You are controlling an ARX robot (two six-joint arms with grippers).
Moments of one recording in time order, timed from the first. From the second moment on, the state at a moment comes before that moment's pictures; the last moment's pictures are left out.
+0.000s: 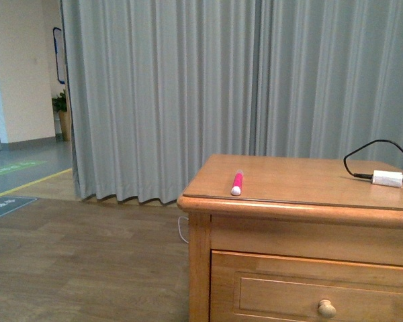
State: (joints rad) left arm 0.00 0.00 0.02 0.00 0.00 0.00; right arm 0.00 0.00 0.01 0.00 0.00 0.00
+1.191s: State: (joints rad) left arm 0.00 0.00 0.02 0.00 0.00 0.00; right arm 0.06 0.86 0.25 0.28 -0.11 -0.04
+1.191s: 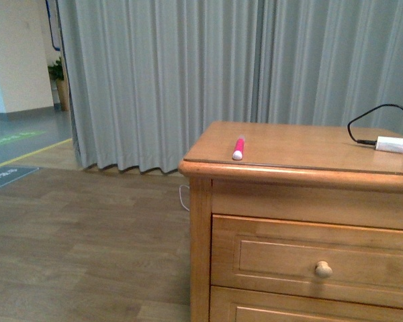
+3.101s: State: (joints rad) left arm 0.00 0.00 0.02 0.00 0.00 0.00; right arm 0.17 2.23 1.05 0.69 0.18 0.13
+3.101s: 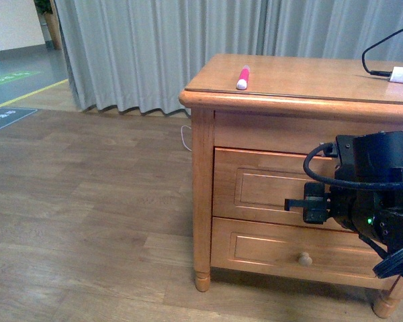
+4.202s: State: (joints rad) left arm 0.00 0.00 0.02 0.00 0.00 0.00; right arm 0.19 1.54 0.39 0.42 -0.12 0.20
